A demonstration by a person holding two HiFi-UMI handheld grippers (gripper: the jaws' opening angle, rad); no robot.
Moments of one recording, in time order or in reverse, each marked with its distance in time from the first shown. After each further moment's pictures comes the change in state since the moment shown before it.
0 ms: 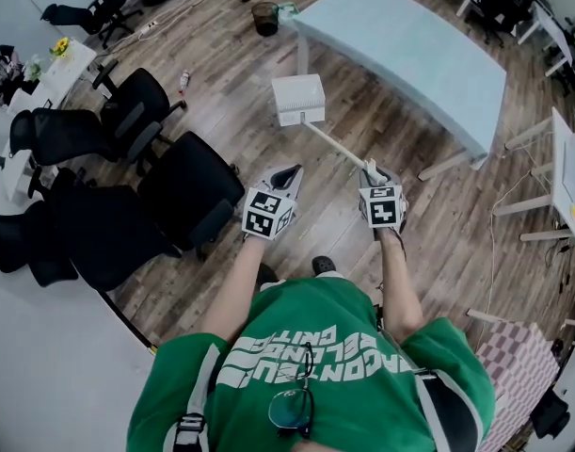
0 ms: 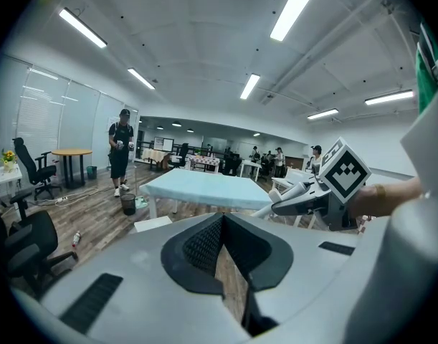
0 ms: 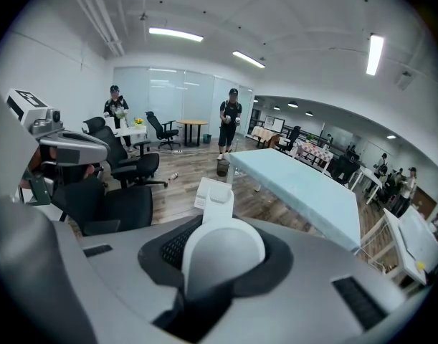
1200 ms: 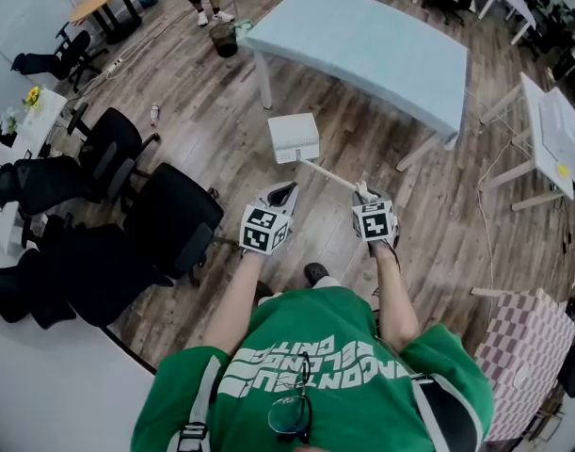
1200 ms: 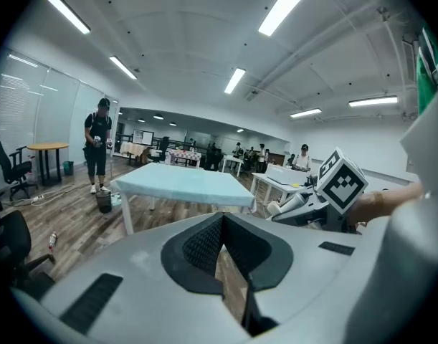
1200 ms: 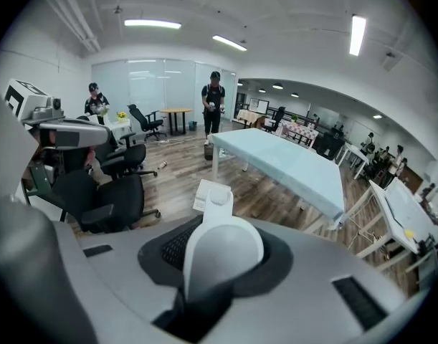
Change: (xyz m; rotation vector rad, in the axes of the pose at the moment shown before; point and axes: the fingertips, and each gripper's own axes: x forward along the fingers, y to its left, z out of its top) left arm 0.046 -0.080 -0.011 0.021 0.044 -0.144; right arm -0.031 -0.055 -0.096 0.115 0.121 -0.054
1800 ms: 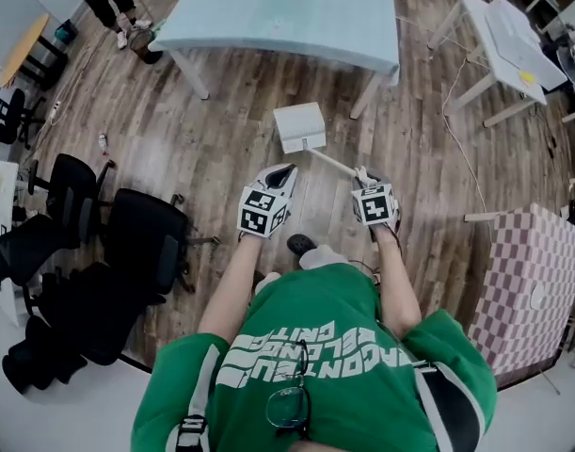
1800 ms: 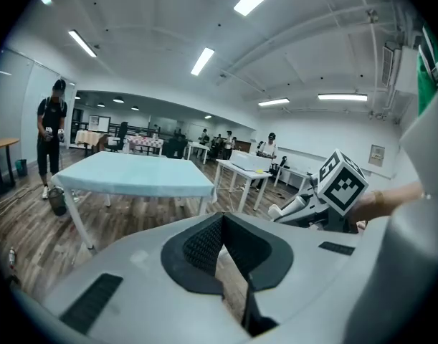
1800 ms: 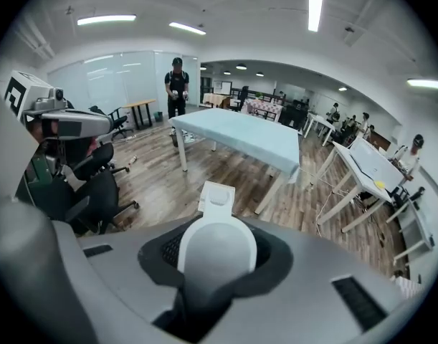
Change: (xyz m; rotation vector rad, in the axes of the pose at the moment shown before) left arm 0.107 -0.148 -0.015 0.089 0.115 -0.277; right arm -0.065 -0.119 -0.141 0.221 0.128 -0.155
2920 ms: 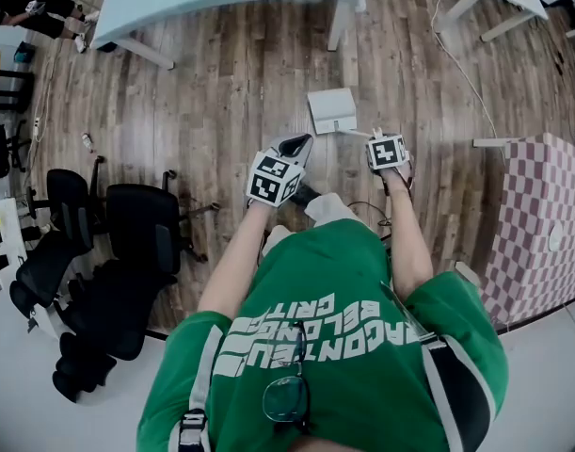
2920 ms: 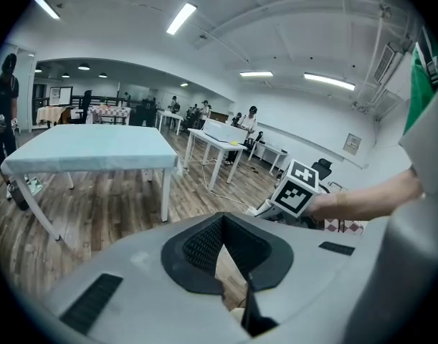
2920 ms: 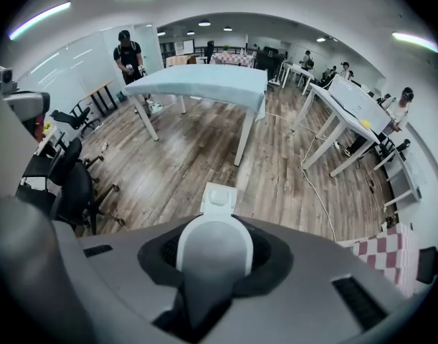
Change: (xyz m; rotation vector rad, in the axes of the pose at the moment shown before) left arm 0.142 -0.115 -0.048 0.030 0.247 -0.216; right arm 0.079 -0.146 -0.167 0.249 0.319 -0.027
